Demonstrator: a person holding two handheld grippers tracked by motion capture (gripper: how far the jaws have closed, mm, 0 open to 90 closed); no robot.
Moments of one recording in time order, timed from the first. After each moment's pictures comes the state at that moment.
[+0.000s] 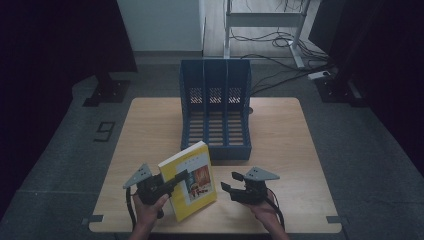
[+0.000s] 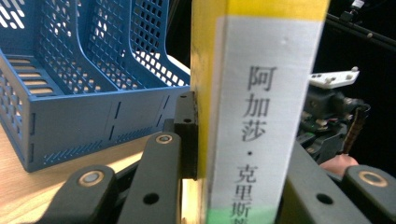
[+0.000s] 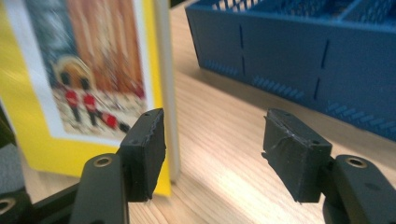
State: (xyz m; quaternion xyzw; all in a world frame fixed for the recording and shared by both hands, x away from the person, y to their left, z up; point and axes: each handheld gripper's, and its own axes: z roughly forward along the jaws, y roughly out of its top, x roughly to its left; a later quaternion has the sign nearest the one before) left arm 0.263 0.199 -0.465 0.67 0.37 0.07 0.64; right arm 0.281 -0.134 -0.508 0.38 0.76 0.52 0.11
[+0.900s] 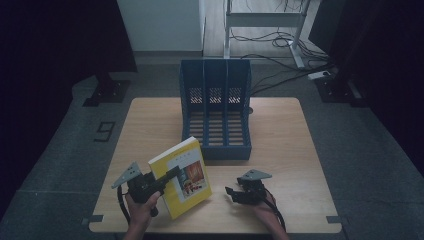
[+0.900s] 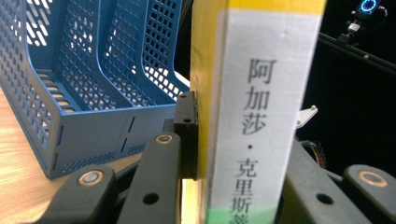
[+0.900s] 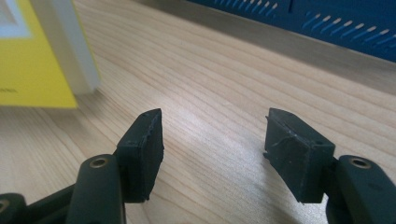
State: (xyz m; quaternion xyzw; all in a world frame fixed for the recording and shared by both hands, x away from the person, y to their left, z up) left arm 0.262 0.218 -0.458 0.64 0.38 0.08 0.66; right arm 0.295 -0.136 -0.547 0.42 0.79 0.42 0.11
